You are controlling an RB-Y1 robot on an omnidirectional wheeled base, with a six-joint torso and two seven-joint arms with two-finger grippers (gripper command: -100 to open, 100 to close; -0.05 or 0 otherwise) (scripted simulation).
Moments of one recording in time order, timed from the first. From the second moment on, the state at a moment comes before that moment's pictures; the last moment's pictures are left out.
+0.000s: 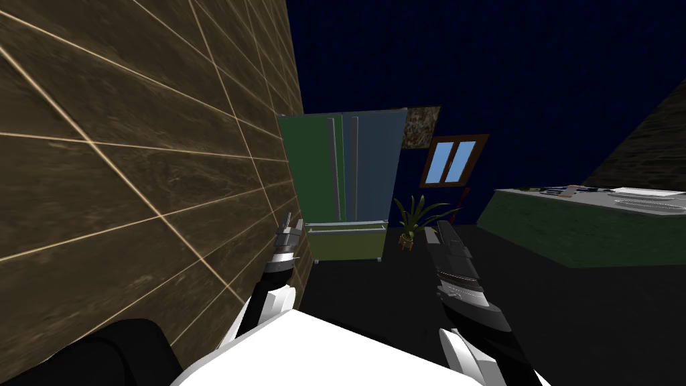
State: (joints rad) left arm 0.55 -0.01 0.04 -2.28 0.08 -0.44 0.02; right arm 0.50 -0.04 0.03 -2.27 0.09 -0.48 0.10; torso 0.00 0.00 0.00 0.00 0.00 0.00
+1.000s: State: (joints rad) left arm 0.55 -0.01 0.04 -2.28 0.08 -0.44 0.02; right arm 0.50 -0.04 0.03 -2.27 0.09 -0.48 0.10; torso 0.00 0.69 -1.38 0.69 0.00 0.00
